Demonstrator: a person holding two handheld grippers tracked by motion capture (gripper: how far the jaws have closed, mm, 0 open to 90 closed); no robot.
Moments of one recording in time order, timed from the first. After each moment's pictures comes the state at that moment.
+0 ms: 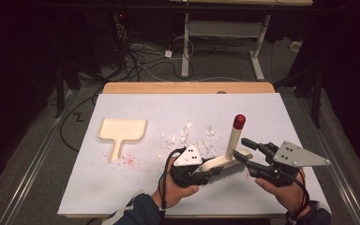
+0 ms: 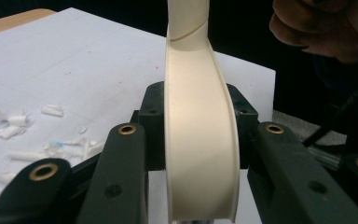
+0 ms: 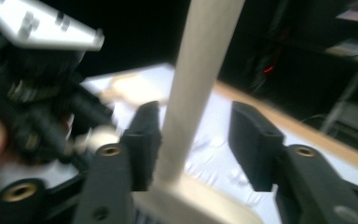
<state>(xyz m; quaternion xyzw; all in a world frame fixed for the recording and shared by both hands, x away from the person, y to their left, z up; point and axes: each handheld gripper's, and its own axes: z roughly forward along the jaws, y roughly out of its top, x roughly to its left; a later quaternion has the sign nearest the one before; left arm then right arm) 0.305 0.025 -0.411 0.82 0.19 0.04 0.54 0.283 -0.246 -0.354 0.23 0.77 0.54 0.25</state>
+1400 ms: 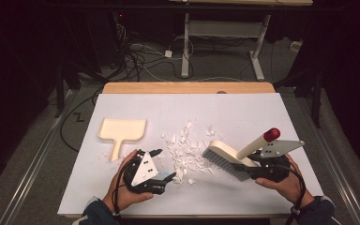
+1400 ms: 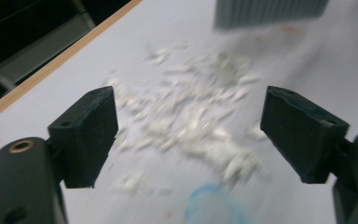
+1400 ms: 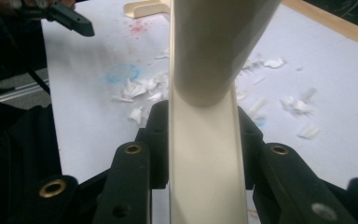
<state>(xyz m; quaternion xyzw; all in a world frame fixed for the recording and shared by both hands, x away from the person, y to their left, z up) 0.282 0.138 -0.432 0.84 0.21 0.26 0.44 0.319 -0.260 -0.387 0.20 0.86 0.45 0.11</state>
